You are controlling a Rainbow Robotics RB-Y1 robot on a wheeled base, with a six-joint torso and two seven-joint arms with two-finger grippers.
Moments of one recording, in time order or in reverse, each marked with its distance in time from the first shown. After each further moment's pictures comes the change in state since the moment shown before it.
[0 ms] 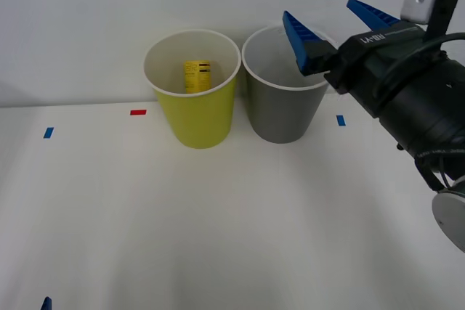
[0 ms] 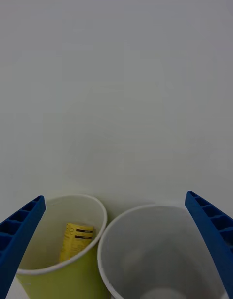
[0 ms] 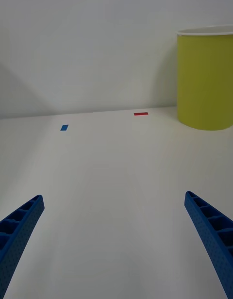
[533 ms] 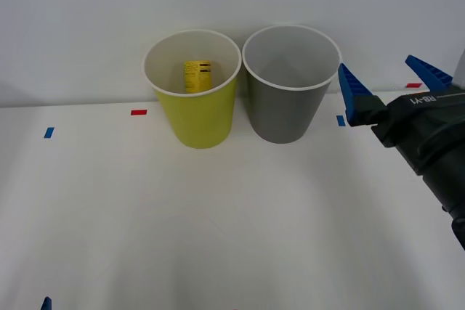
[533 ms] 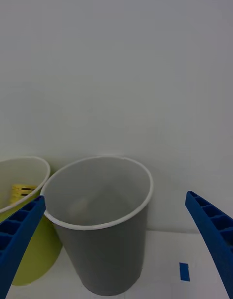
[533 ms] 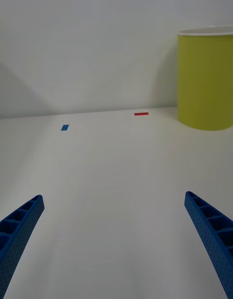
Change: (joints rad) right arm 0.334 0.050 -0.051 -0.117 0.166 -0.043 -0.003; left arm 0.000 0.000 0.000 0.000 0.000 0.000 0.000
